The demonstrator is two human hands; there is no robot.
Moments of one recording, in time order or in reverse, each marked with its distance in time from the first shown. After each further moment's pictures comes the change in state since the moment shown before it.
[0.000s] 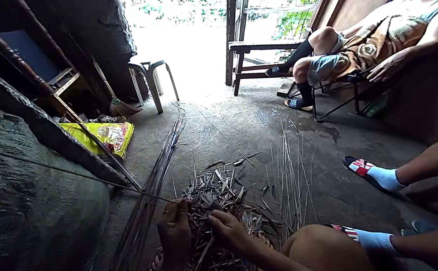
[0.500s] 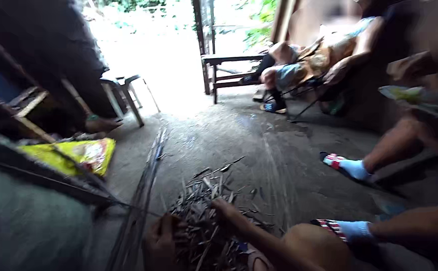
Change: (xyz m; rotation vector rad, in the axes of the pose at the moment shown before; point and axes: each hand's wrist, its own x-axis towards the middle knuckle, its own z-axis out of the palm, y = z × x) left_hand 0.002 0.026 -0.010 0.052 -0.203 -0.258; right_hand 0.007 -0.007 -0.042 0.089 0.145 0.114
